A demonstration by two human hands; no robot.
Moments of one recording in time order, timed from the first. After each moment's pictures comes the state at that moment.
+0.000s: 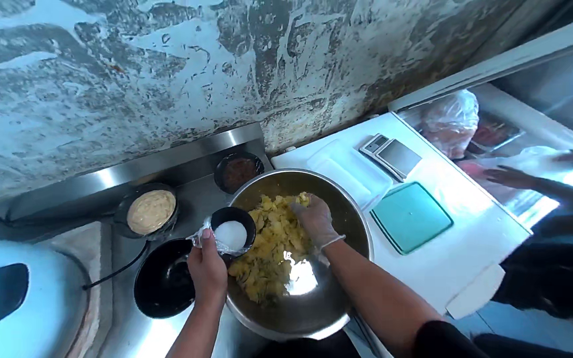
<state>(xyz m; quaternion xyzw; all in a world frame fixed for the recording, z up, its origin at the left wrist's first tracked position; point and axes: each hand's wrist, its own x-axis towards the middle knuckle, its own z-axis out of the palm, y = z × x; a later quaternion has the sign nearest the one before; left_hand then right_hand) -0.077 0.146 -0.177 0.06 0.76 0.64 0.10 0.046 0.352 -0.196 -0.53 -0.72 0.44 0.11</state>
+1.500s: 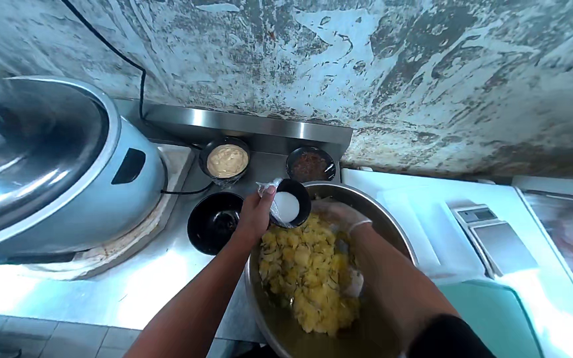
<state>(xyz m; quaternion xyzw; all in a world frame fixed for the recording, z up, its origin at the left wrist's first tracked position) -0.124 0.147 -0.189 0.11 0.75 0.63 0.15 -0.053 0.396 -0.227 -0.19 -0.79 0.54 -0.21</state>
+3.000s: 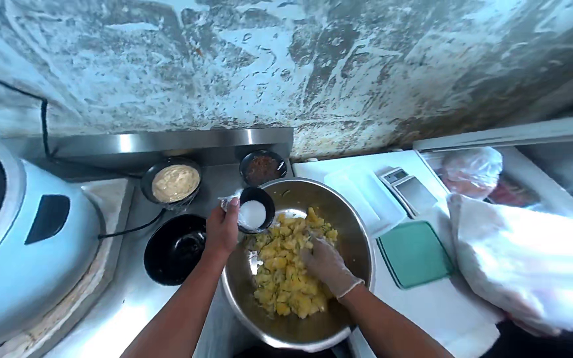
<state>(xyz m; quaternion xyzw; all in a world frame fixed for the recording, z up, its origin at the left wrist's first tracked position) -0.115 0.145 -0.180 0.16 0.79 0.57 0.14 0.090 0.316 -0.193 -0.40 -0.84 0.30 -0.19</state>
